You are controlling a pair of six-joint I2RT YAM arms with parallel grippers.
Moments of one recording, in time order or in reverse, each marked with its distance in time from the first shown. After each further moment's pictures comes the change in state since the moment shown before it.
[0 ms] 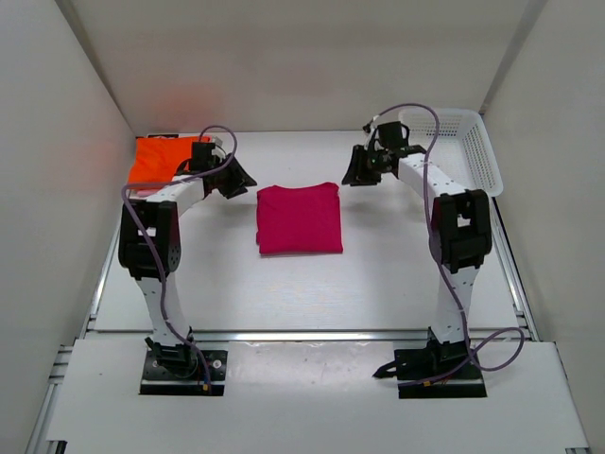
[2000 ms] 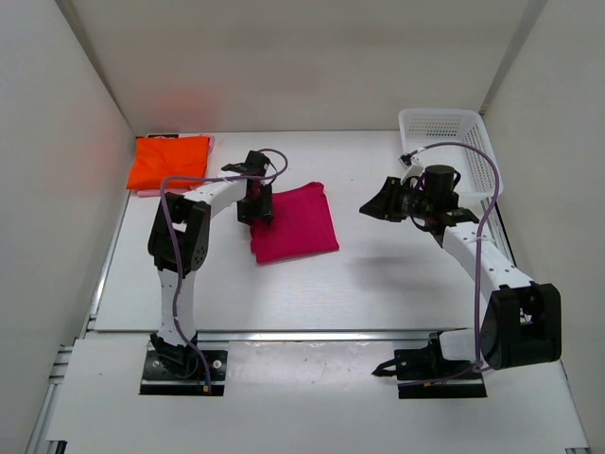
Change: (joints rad) left arm -0.266 0.114 0.174 -0.551 -0.439 0.249; right arm -0.087 -0.774 -0.827 0.347 -0.238 0.117
